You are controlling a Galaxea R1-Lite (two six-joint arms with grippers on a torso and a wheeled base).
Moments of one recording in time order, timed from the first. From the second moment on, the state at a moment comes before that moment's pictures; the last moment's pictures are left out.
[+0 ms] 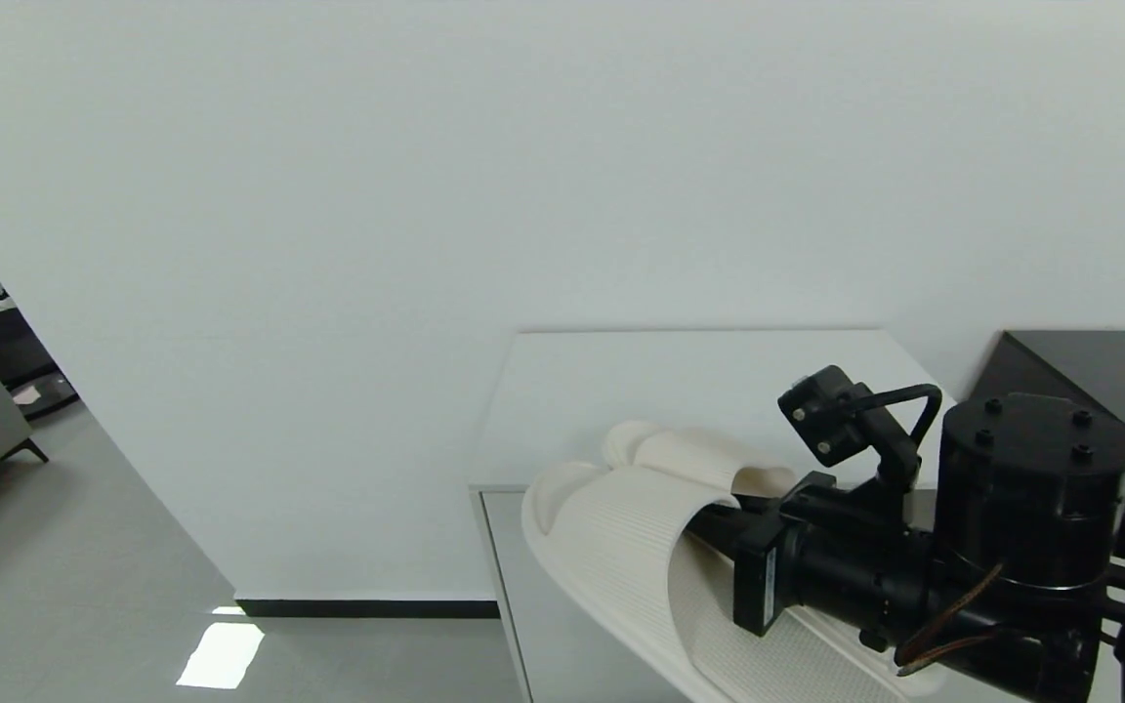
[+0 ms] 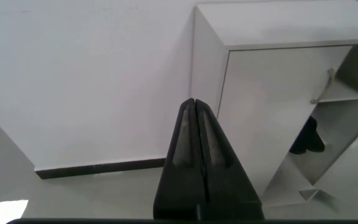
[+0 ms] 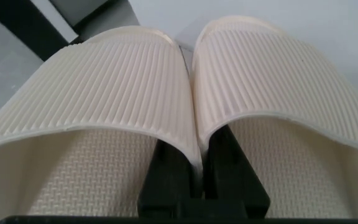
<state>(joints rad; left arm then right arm) 0.00 0.00 0.00 0.01 -0.09 0.01 0.88 1.63 -0.63 -0.82 0.00 0.22</state>
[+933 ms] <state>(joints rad) 0.00 0.00 0.00 0.01 -0.09 0.01 0.86 1.62 -0.55 -0.93 0.11 0.22</state>
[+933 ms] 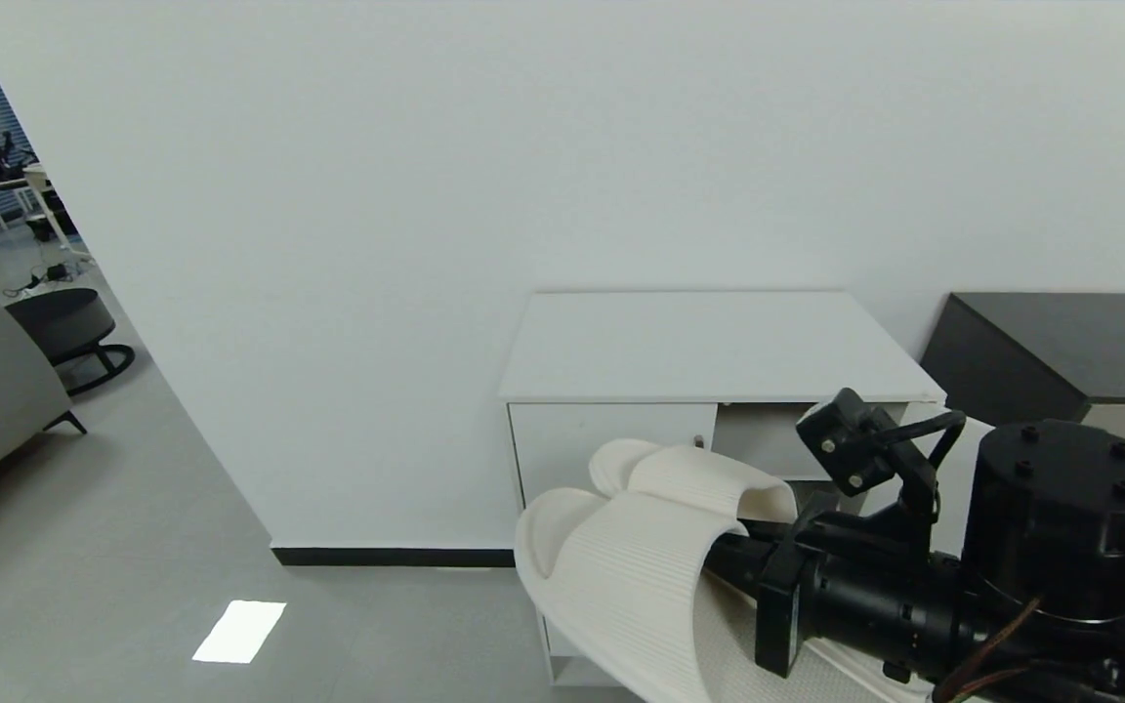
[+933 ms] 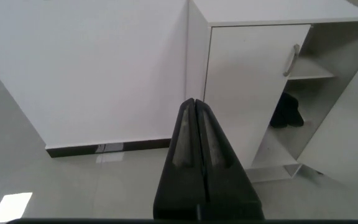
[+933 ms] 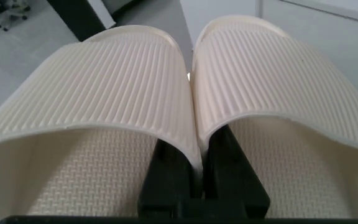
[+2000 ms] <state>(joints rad) 0.00 0.00 0.00 0.01 -0.09 0.01 0.84 1.64 -0.51 -0.96 0.12 0.21</state>
